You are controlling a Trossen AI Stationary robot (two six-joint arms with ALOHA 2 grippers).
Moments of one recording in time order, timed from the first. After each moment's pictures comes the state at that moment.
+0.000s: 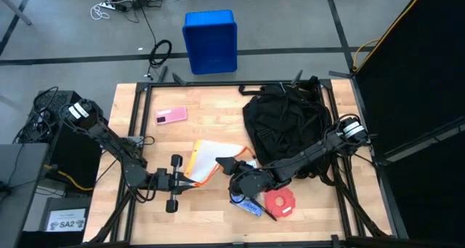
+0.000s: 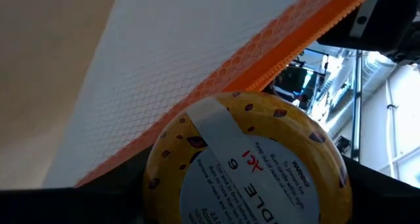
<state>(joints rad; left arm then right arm) -0.82 1.30 0.37 1.05 -0.75 0.18 0.44 1.91 1.34 0.05 0.91 -1.37</state>
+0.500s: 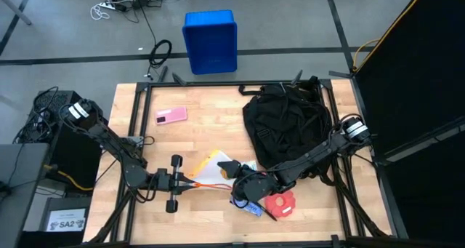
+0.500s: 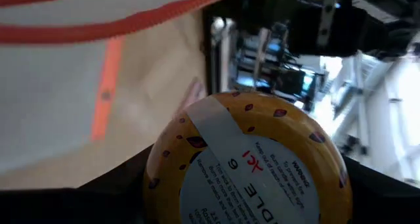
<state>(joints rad) -0.82 1.30 0.37 1.03 -0.75 0.17 0.48 1.88 1.34 0.02 0.88 -1.24</state>
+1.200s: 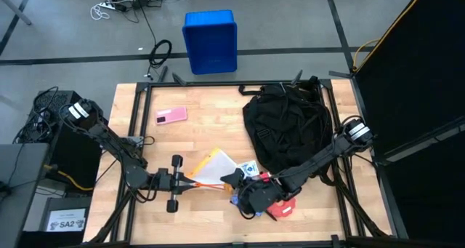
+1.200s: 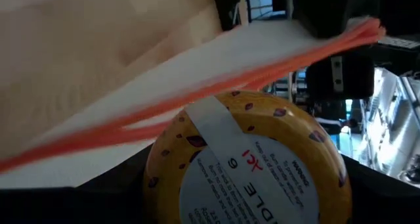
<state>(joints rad) -0.82 1.30 0.37 1.00 -0.77 0.14 0.55 1.88 1.34 -0.02 0.73 -0.99</state>
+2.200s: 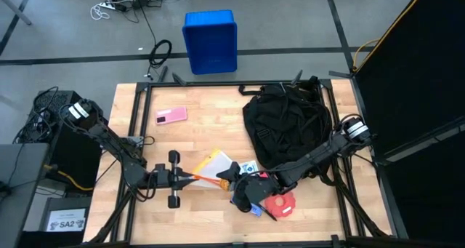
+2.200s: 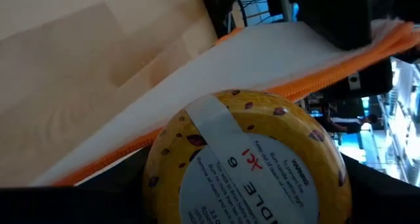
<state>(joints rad) -0.81 1.30 0.37 1.11 -0.88 0.18 0.49 1.88 1.34 0.02 0.64 -0.93</state>
